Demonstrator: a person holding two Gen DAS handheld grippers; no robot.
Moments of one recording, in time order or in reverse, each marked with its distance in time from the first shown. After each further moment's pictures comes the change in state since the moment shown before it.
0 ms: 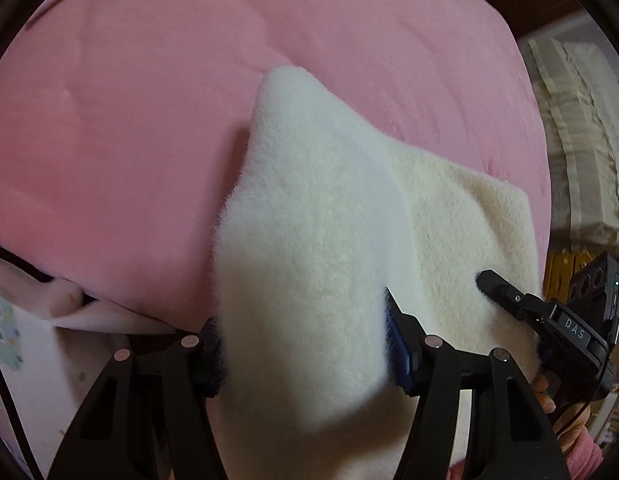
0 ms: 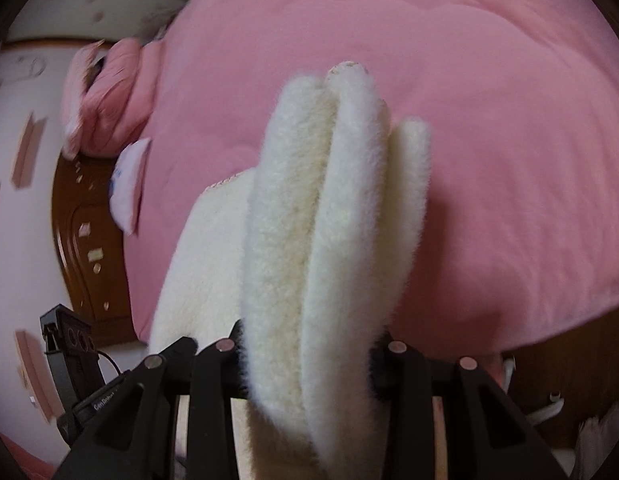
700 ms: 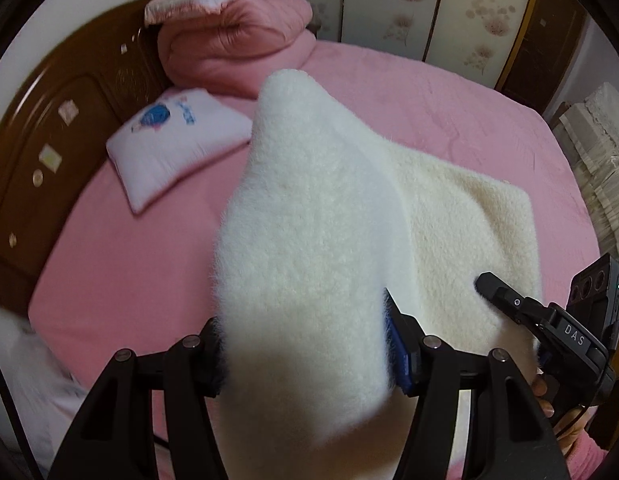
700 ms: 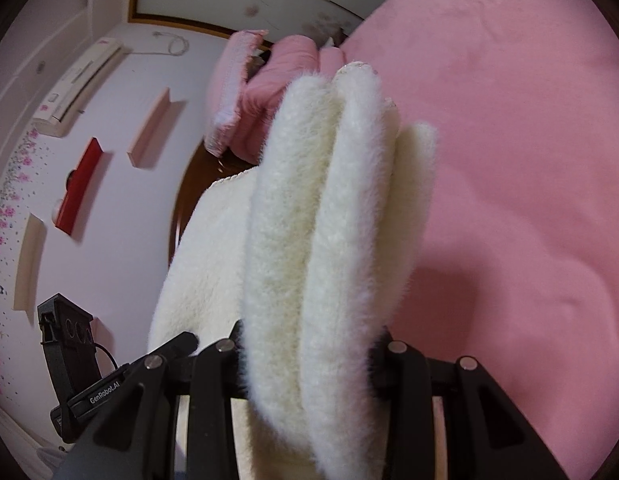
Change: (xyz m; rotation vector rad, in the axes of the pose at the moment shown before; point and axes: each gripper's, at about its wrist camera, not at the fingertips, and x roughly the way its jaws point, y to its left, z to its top) left arm -0.238 0.176 0.260 0.120 -0.447 0.262; right arm 0.164 0.338 0.114 -0.219 -0.201 0.459
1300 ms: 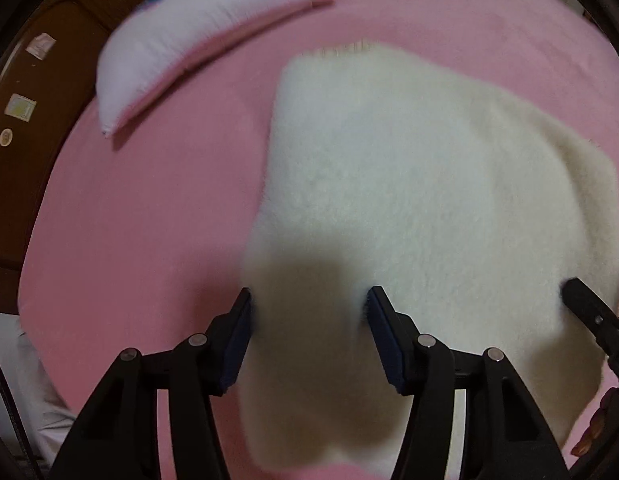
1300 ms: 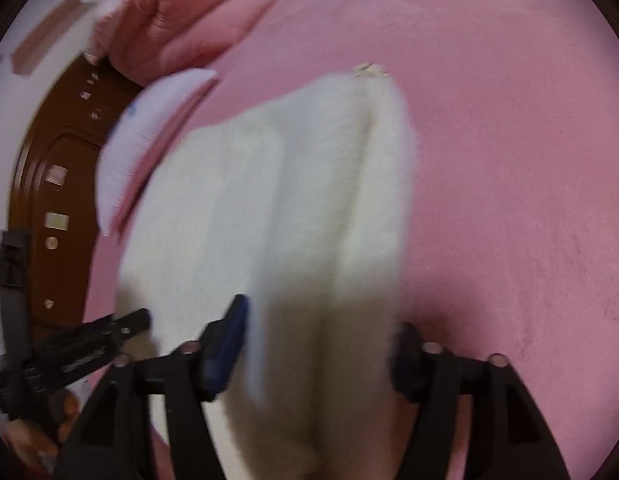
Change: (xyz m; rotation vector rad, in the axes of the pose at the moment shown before) left arm 0.312 0.059 -0.045 -0.016 0.216 0.244; right arm 0.192 -0.155 -0.031 -0.220 0.153 -0.473
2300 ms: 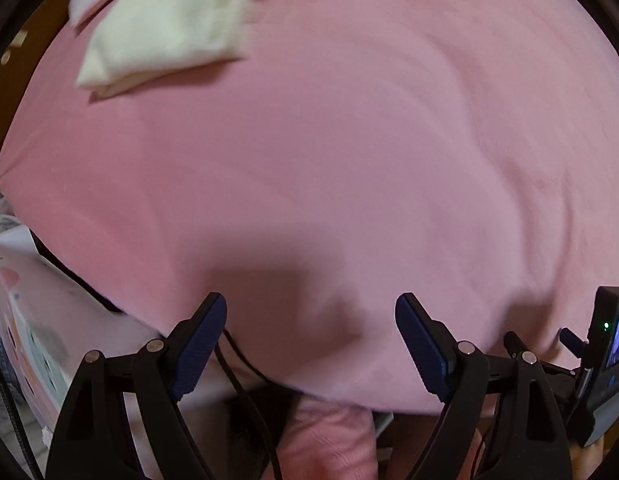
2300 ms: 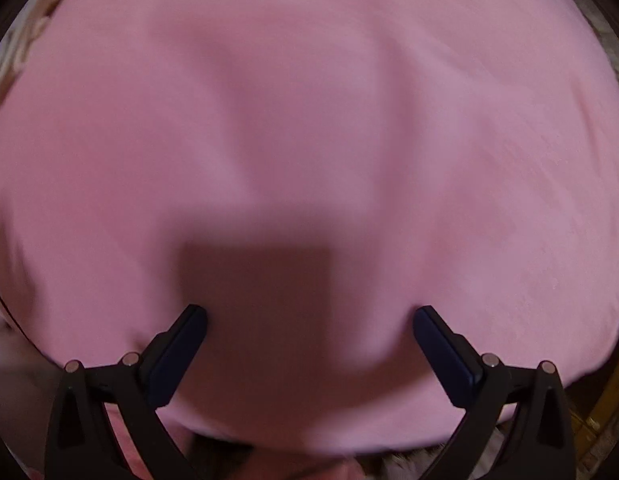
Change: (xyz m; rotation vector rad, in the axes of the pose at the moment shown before) left arm -0.159 -0.286 -0.289 0.025 0.302 -0.106; right arm -0.285 -0.297 -0.236 -0.043 0.528 -0.660
